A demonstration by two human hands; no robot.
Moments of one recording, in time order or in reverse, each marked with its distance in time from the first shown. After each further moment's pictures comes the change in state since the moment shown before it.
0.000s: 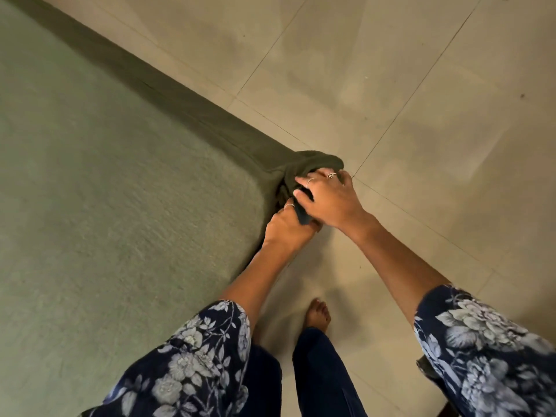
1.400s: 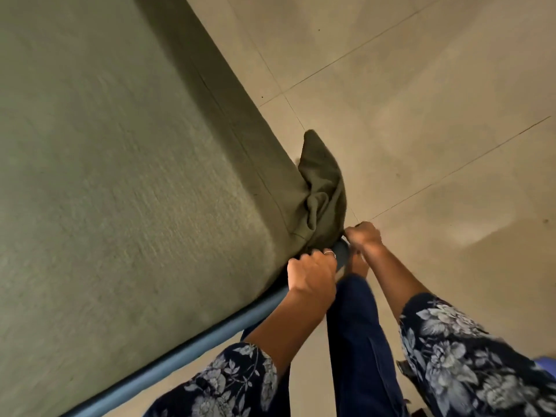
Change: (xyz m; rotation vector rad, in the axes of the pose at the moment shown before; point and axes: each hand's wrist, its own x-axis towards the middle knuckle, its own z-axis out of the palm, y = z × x) left_hand 0.055 0.051 -0.019 0.431 -0.100 0.024; right_hand 0.132 0.063 0.004 0.241 -0.370 0.742
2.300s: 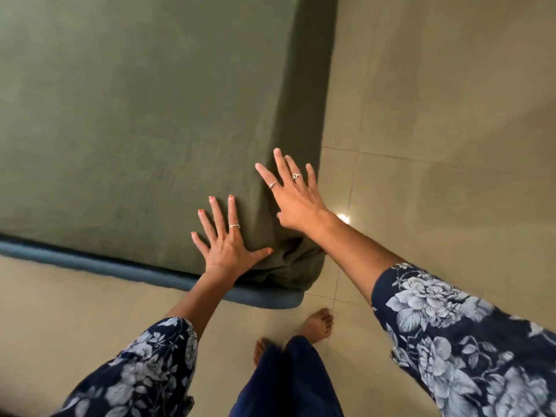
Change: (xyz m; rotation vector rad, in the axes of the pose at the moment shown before) left_hand -0.001 -0.045 -0.003 -0.823 0.505 -0.953; right_hand -0.100 -0.178 -0.033 -1.224 0.041 -1.656
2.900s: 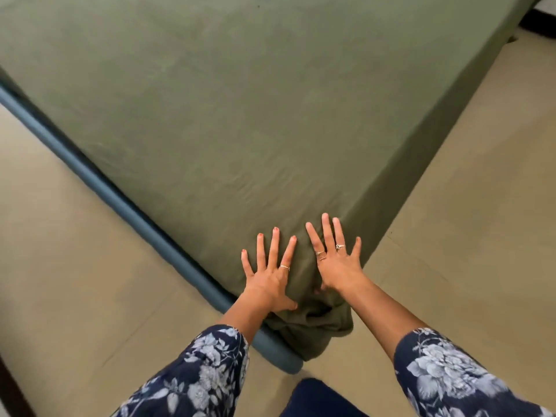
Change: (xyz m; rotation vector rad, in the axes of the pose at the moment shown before) left_hand 0.012 0.002 0.003 -0.031 -0.187 -0.031; right_hand 0.034 -0.014 0.004 -0.323 -0.401 -0.116
